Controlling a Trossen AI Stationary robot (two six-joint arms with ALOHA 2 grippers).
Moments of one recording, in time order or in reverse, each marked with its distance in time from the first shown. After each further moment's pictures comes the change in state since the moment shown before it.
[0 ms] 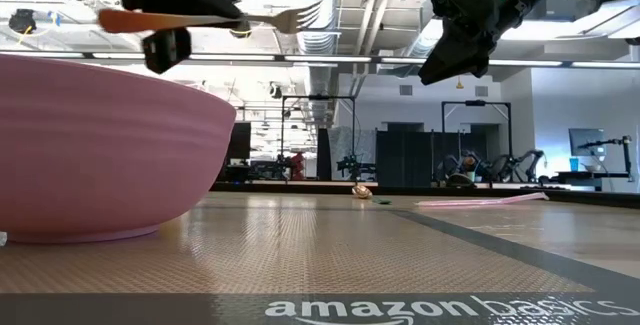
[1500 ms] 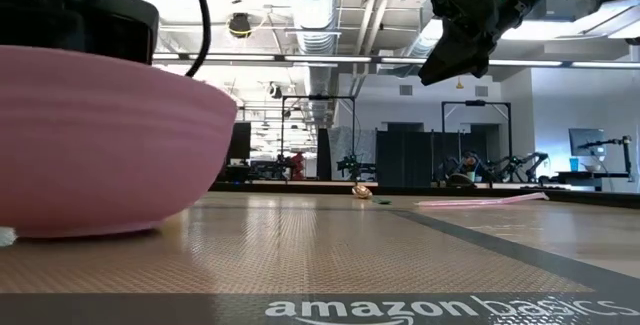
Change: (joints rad) left arm -0.132 0.202 0.005 -0.265 0.348 -0.315; right arm 0.000 0.002 0.000 0.000 0.000 0.000
